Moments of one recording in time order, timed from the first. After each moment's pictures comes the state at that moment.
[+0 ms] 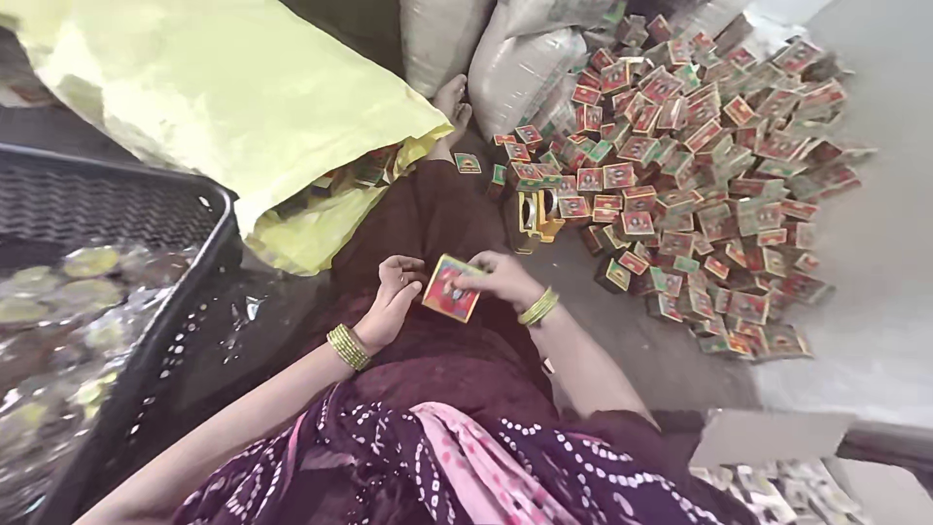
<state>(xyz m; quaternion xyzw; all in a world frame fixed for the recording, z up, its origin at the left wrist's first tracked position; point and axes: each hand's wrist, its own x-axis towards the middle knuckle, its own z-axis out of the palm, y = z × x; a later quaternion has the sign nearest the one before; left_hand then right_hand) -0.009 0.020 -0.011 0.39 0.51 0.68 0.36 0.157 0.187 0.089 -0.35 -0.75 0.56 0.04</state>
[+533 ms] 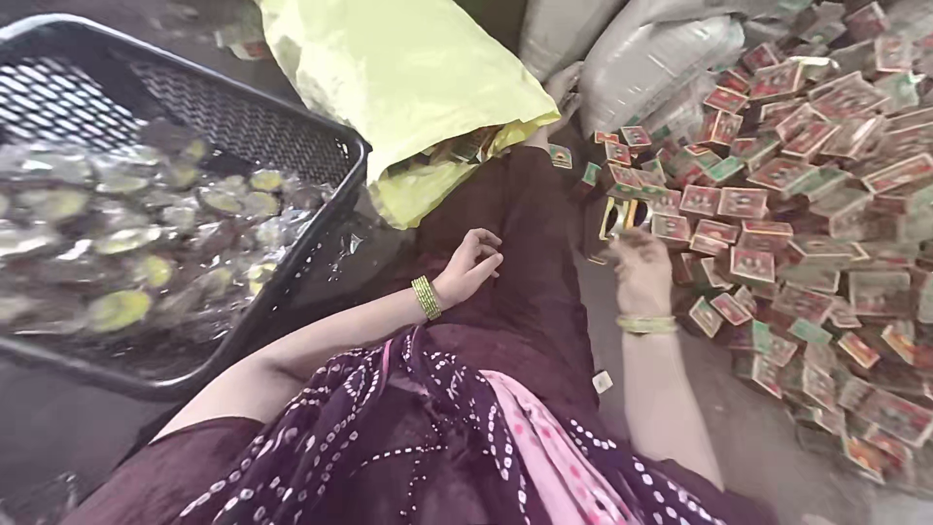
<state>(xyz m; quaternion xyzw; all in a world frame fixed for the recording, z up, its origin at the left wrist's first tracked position) -0.017 0.016 -0.002 0.40 0.57 0.64 0.33 0.191 0.225 0.089 -0.37 -0.65 0.54 0.38</state>
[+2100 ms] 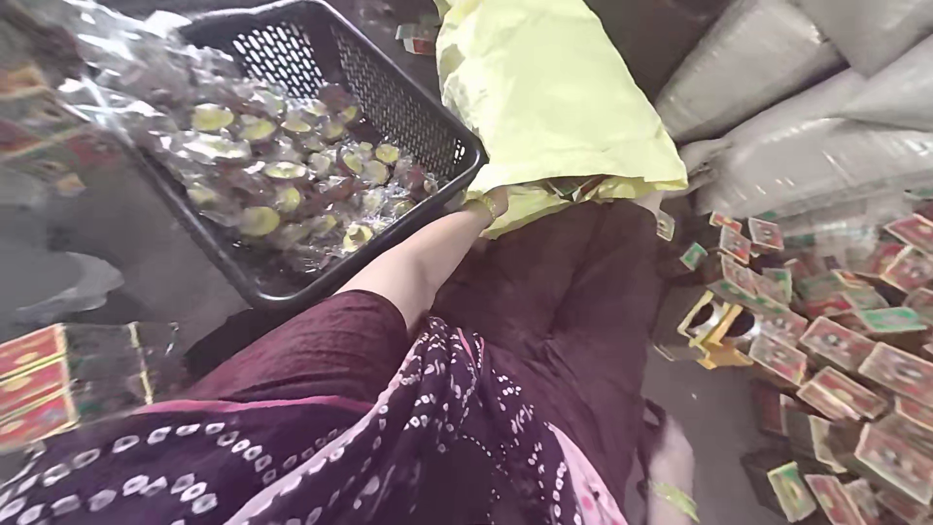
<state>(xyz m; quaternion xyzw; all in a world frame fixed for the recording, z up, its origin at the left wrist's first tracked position) -0.179 0.036 0.085 0.17 0.91 0.15 0.34 0.276 0.210 -0.010 -0.52 -0.83 0.19 -0.03</state>
